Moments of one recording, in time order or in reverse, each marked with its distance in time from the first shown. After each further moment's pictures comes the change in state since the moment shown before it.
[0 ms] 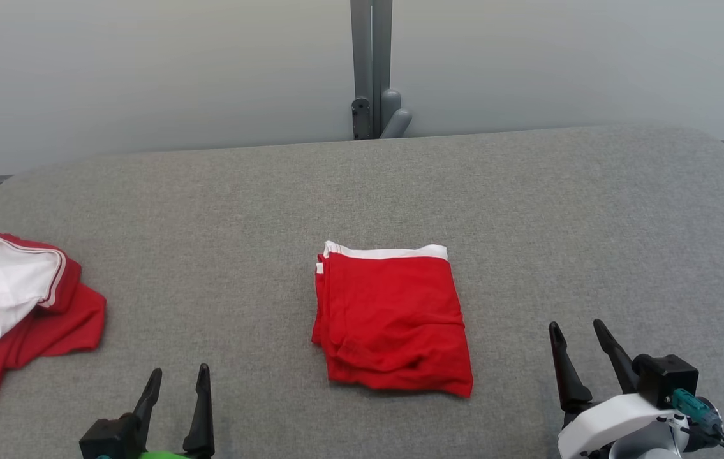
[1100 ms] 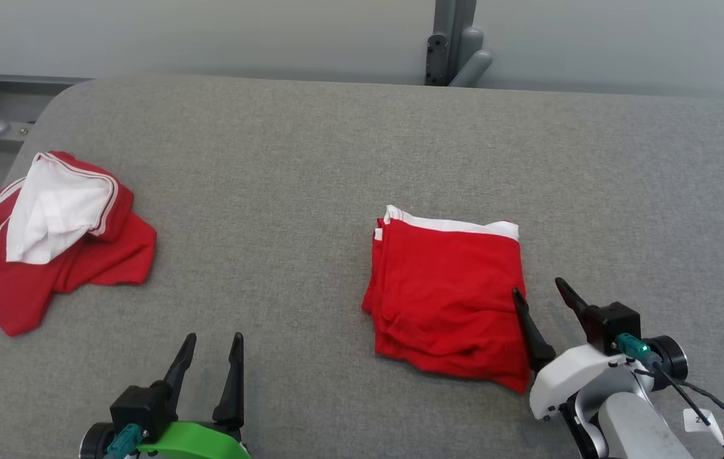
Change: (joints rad) left arm -0.070 -0.001 -0.092 -0.008 -0.009 0.000 0.000; right arm -0.198 0.003 0.063 0.187 -0.142 0.000 0.000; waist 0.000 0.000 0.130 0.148
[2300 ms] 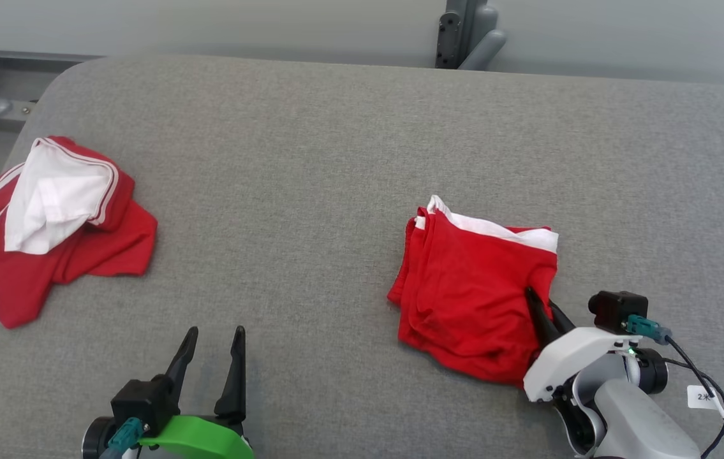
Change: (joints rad) left arm -0.027 0.000 -0.014 0.005 -0.020 0.000 0.000; right arm -0.152 -0.033 0.143 0.254 0.431 0.000 -0.001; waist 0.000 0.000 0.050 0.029
